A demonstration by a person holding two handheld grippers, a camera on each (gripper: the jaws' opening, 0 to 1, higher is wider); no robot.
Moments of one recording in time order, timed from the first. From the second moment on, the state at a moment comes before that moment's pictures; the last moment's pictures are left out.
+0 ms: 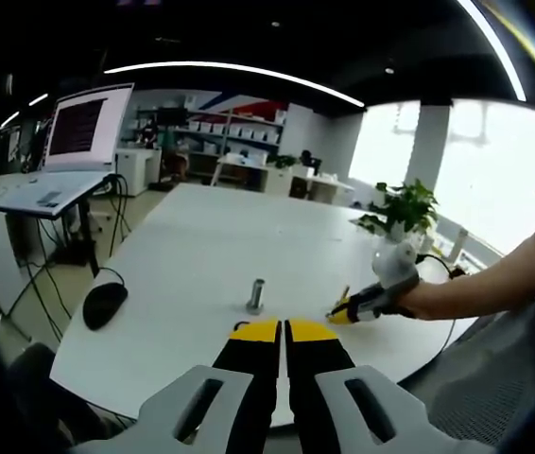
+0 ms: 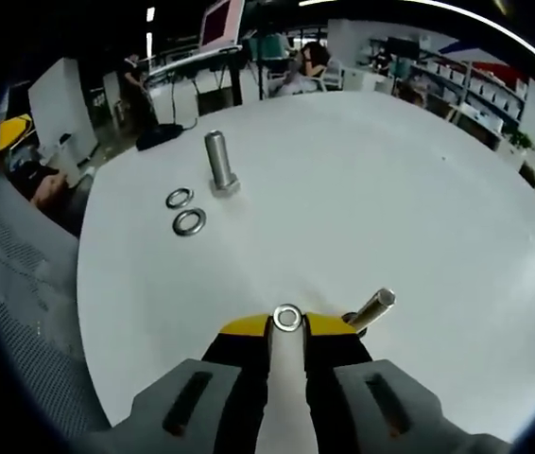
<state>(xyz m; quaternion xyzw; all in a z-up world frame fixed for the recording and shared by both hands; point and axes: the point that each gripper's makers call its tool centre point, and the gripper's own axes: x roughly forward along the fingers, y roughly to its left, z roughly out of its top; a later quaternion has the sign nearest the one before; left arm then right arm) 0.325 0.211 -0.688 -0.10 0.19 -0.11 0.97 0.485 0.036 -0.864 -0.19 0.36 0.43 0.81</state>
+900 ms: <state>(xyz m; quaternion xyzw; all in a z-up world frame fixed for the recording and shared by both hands) 0.325 0.211 -0.688 -0.10 0.19 -0.11 0.97 0.489 0.041 -0.809 -0.20 0.30 0.44 0.82</state>
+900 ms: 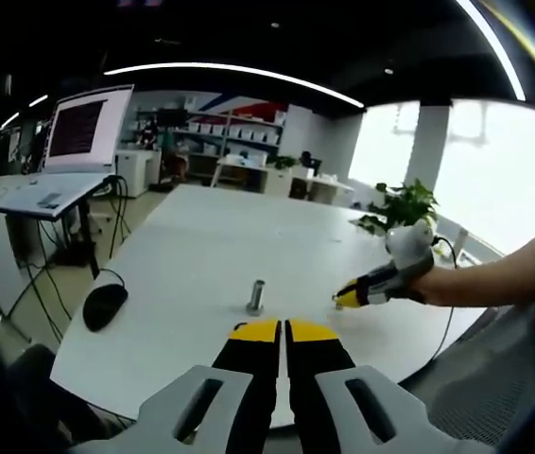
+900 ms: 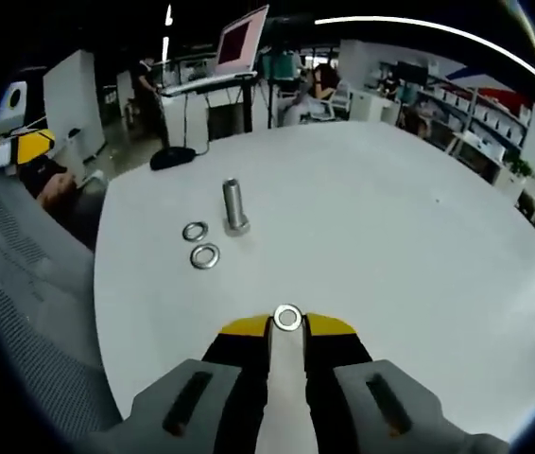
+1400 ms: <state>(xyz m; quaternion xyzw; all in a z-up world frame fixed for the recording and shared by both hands) 0.326 0.212 -0.687 -0.10 0.19 -0.11 0.97 0.502 0.026 -0.792 -0.19 0.29 0.42 0.84</state>
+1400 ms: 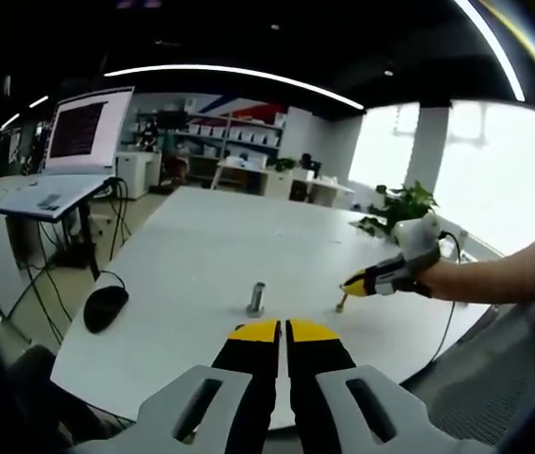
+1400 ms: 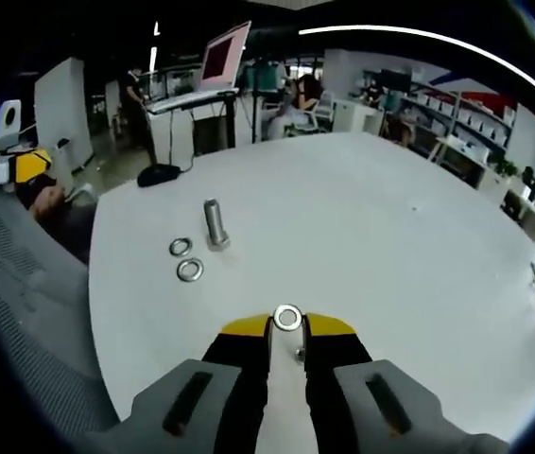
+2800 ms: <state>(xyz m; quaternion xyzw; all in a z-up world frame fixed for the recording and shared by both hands) 0.326 0.211 -0.687 -0.10 0.19 -0.12 0.97 0.511 0.004 -0.806 -0.21 0.30 0.39 0.85</state>
